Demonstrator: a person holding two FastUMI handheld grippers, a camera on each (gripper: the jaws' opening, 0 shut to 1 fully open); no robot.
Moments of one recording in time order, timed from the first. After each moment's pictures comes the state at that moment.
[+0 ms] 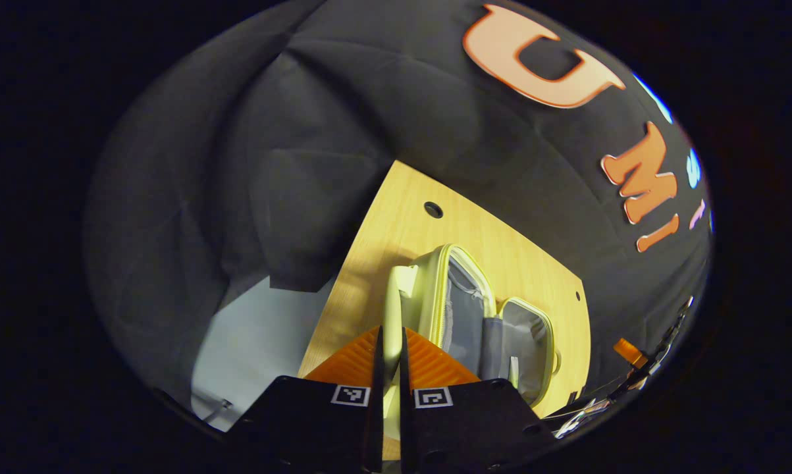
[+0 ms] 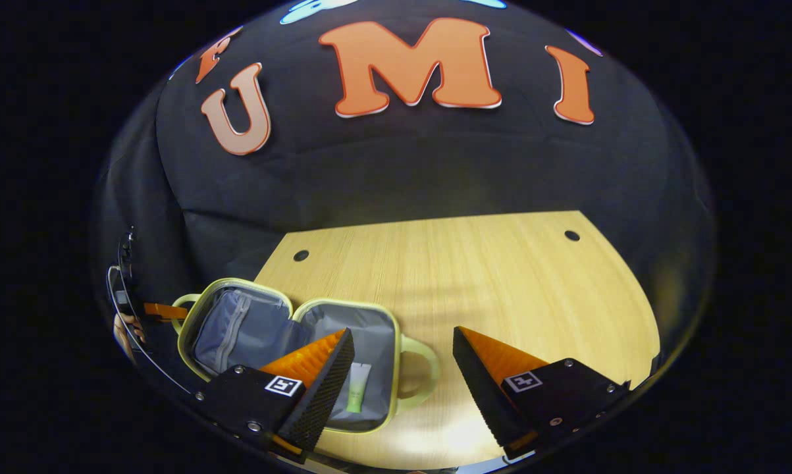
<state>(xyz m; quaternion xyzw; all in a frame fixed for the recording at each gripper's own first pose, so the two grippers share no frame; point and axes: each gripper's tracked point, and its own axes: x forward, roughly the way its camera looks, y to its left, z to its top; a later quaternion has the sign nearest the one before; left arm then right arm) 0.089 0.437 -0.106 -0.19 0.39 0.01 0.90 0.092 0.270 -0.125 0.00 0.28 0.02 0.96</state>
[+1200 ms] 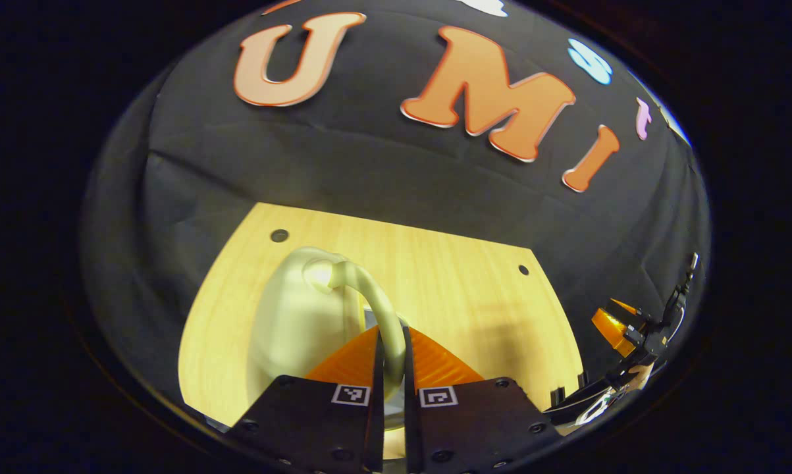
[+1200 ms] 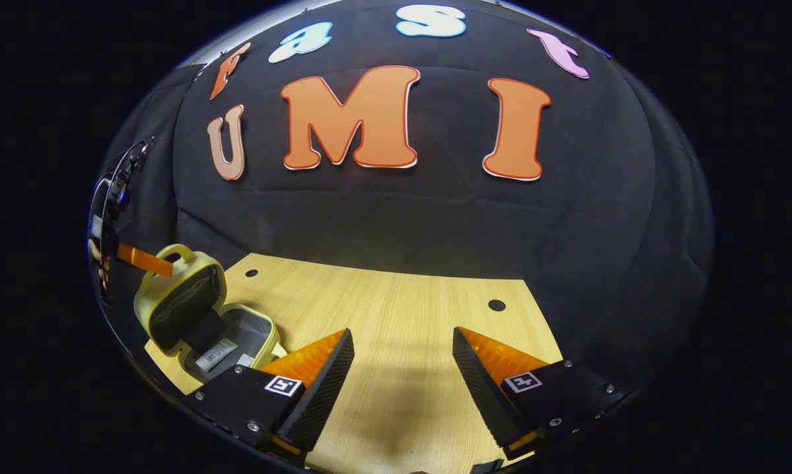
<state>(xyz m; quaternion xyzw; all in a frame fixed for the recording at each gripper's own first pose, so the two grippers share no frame) 0.104 0.047 -0.022 -0.08 0.34 -0.07 0.93 0.095 0.034 -0.069 -0.07 0.18 0.03 0.98</state>
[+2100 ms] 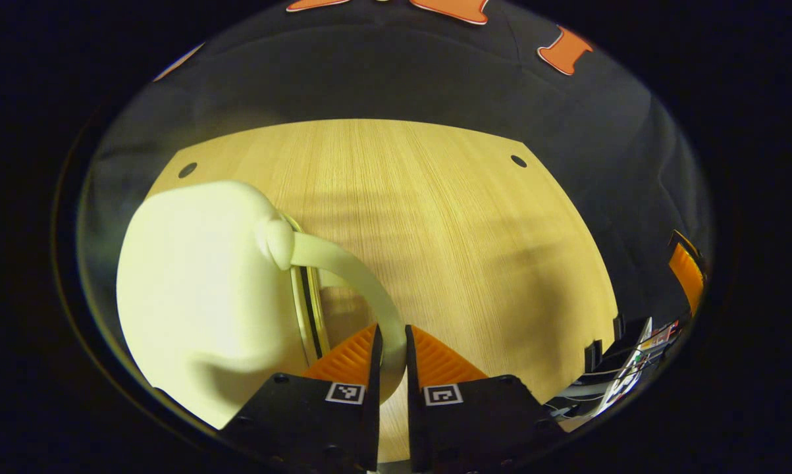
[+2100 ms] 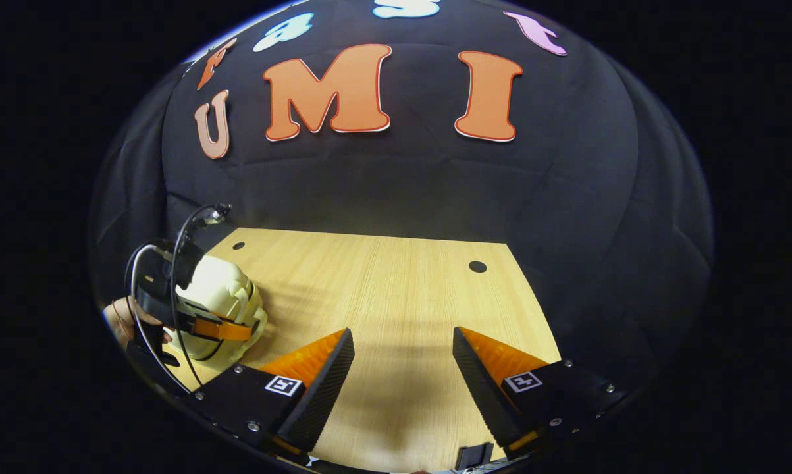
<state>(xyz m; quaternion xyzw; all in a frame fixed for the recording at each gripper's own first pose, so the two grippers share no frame) 0.100 -0.098 -0.218 0.01 0.47 -0.10 0.88 0.055 -0.004 -0.119 -0.07 0.23 0.01 0.97</state>
